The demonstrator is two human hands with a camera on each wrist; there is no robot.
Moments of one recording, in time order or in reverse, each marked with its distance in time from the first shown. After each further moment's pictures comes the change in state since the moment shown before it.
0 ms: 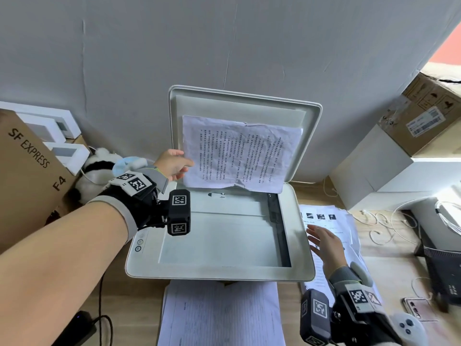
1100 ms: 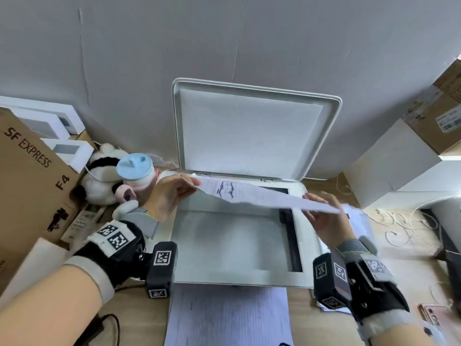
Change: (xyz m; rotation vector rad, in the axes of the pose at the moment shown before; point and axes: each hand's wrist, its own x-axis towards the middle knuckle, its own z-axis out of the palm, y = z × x) left_hand -0.044 -0.052 -0.010 -0.433 -0.271 0.158; right_hand 0.032 -0.049 0.039 0.442 -0.289 0.076
